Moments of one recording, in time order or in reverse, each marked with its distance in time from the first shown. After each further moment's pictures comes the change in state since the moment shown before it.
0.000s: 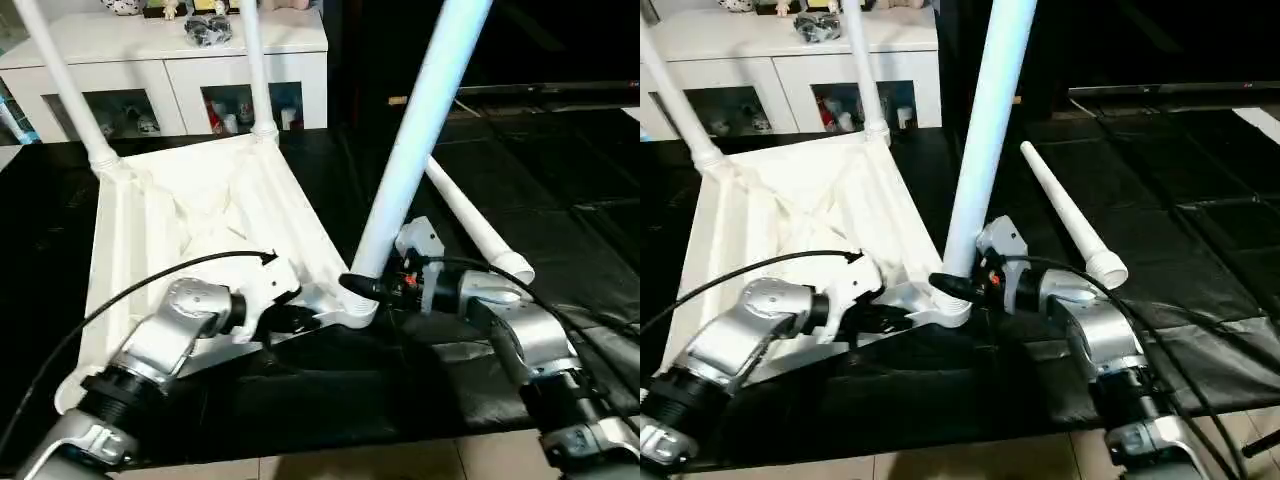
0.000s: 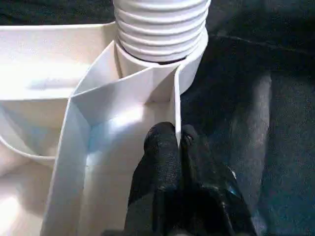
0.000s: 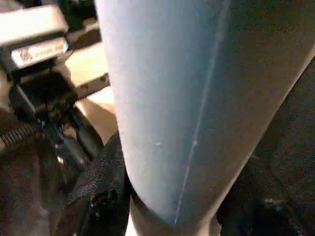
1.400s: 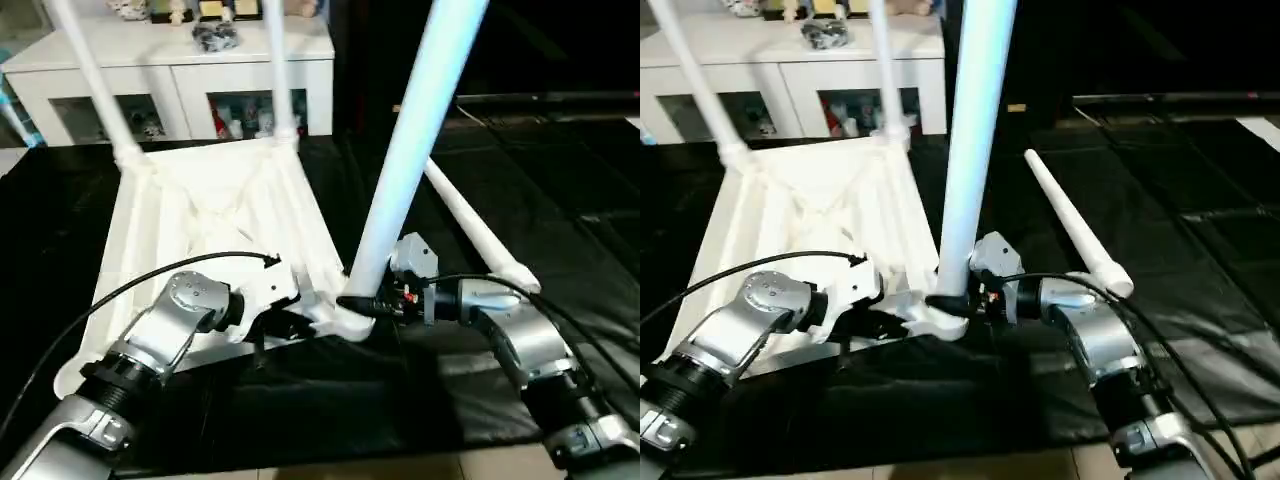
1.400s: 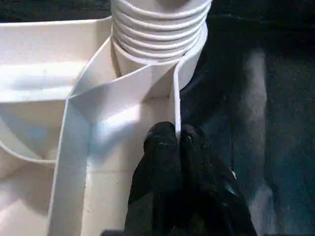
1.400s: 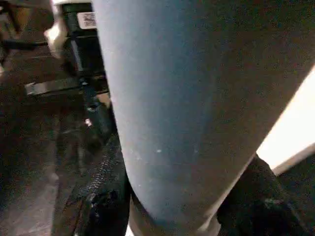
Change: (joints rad) left arm -0.059 0.034 -0.058 0.092 0.037 -0.109 -0.126; right arm -0.015 -0.063 0.108 0.067 -0.099 -0.225 0.204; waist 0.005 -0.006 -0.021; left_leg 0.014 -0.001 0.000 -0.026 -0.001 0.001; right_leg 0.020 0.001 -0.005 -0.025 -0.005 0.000
